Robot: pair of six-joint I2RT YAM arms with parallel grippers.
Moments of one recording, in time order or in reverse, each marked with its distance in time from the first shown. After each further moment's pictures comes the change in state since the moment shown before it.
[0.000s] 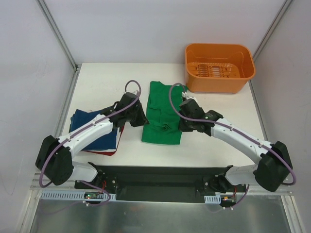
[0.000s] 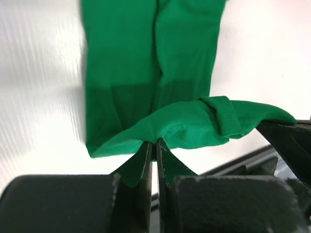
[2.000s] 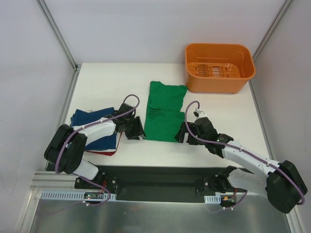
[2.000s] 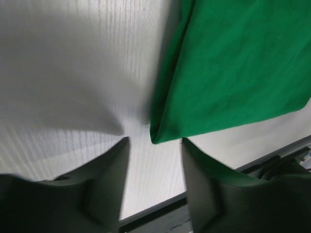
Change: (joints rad) left arm 0.119 0.133 -0.224 0.124 0.163 0.027; right arm -0.079 -0.259 -0.497 0.439 -0.134 0.075
